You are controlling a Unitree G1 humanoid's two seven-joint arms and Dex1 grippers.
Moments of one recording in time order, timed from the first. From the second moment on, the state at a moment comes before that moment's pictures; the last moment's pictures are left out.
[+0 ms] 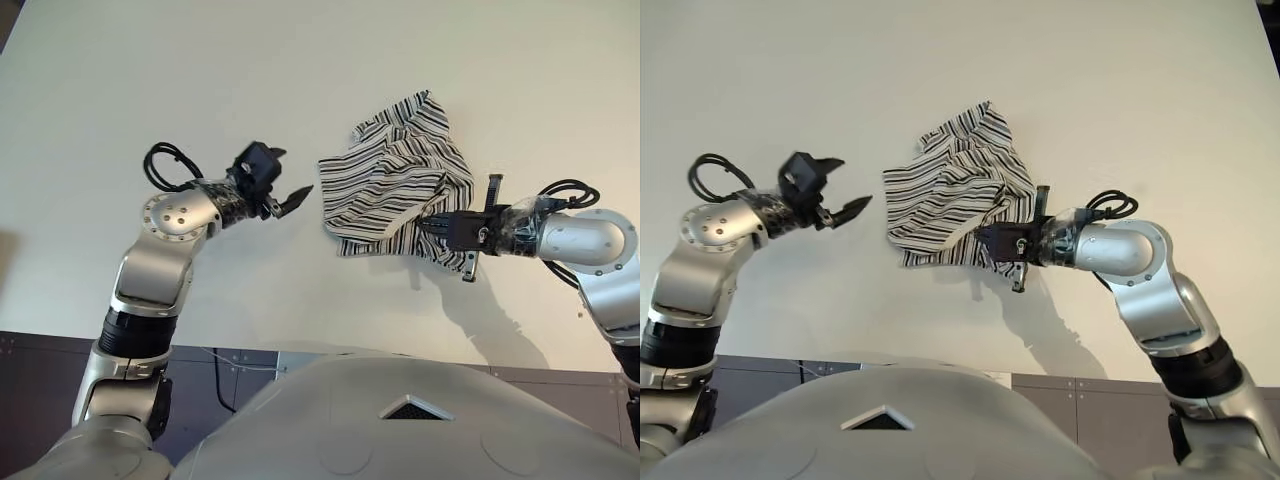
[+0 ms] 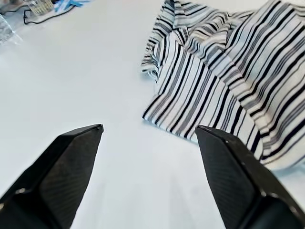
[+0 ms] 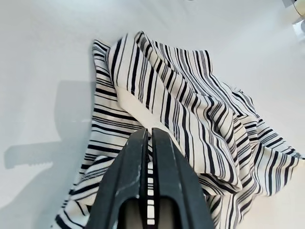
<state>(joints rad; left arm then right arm) -0.02 0.60 -0.20 -0.28 -0.12 0.46 -0.68 0.01 -0.83 0.30 -0.49 -0.10 0.19 0.96</state>
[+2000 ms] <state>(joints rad) -0.08 0.60 -0.25 0.06 -0.02 0.17 -0.66 -0.13 -0.68 0.58 -0.20 -0.31 0.10 0.74</state>
